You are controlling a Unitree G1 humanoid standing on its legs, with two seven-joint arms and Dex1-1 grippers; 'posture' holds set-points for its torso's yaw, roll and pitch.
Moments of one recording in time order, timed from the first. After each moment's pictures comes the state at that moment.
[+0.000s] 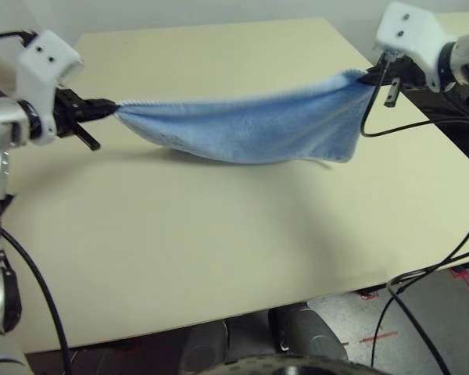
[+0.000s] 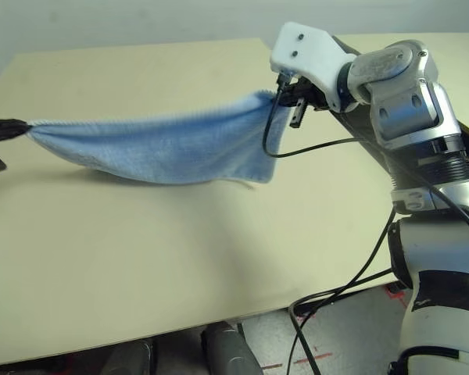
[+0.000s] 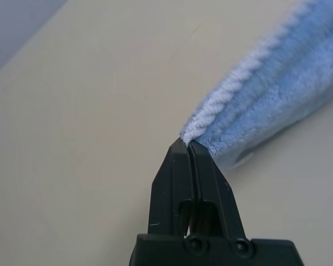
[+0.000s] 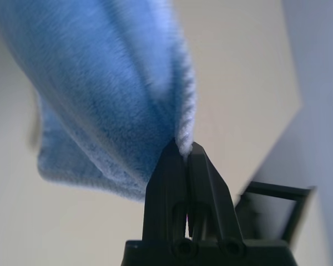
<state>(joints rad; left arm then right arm) -0.73 1.13 0.10 0.24 -0.17 0.49 -1.06 -1.22 -0.88 0.39 0.53 -0.19 0.09 1.15</state>
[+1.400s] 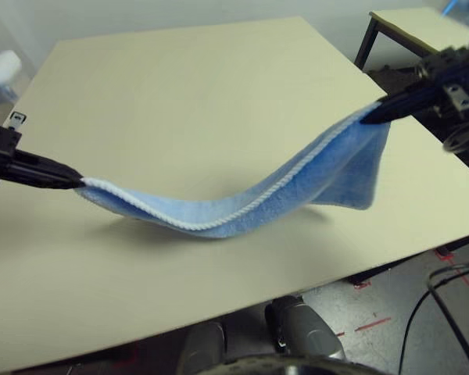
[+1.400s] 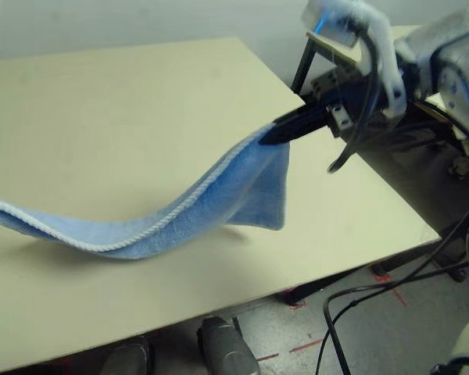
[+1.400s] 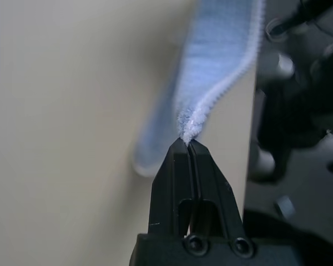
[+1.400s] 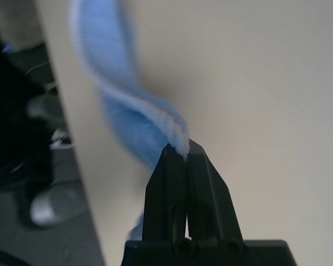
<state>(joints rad) -0.33 1.73 0.13 0.14 -0.87 0.52 -1.61 -1.44 -1.07 0.61 0.39 0.53 0.65 1.62</state>
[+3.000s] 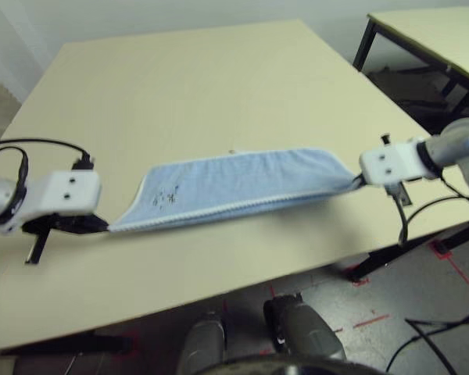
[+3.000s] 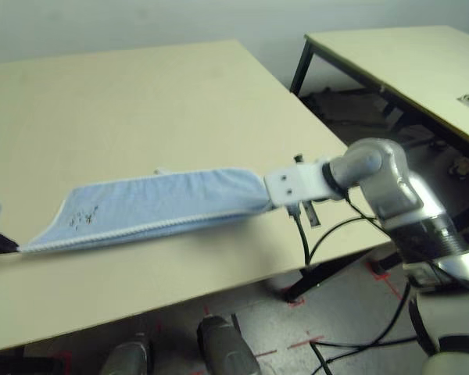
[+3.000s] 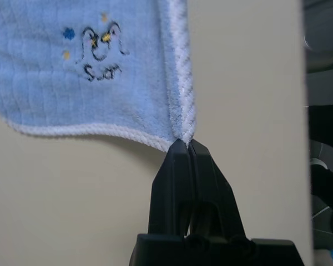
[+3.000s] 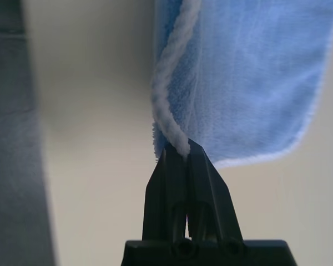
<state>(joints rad) 0.18 1.37 0.28 -0.19 -0.22 0.06 -1.45 -0.60 -1.03 0.37 0.09 -0.11 -0.14 1.44</state>
